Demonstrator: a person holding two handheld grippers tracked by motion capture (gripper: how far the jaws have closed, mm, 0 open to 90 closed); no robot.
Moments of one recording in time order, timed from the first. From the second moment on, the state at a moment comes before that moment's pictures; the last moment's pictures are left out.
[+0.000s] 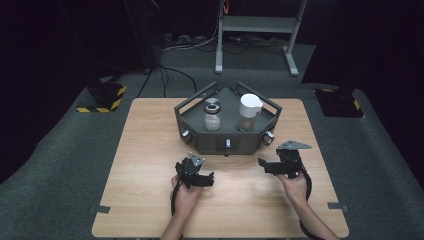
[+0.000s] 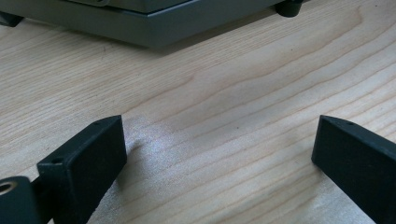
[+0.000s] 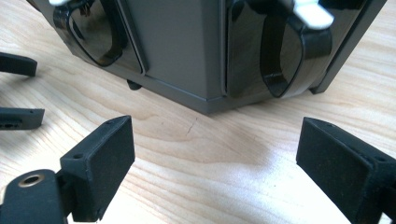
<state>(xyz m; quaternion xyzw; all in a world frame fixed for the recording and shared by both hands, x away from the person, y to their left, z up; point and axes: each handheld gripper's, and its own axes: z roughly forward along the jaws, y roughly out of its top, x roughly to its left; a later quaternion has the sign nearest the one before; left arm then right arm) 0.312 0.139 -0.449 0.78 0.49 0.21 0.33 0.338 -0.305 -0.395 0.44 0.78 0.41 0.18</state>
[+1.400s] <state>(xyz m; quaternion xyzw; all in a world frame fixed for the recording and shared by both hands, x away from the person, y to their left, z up) 0.312 0.140 -0.449 0.78 0.49 0.21 0.33 0.330 -0.286 -0.434 0.45 0.80 0.37 0.17</state>
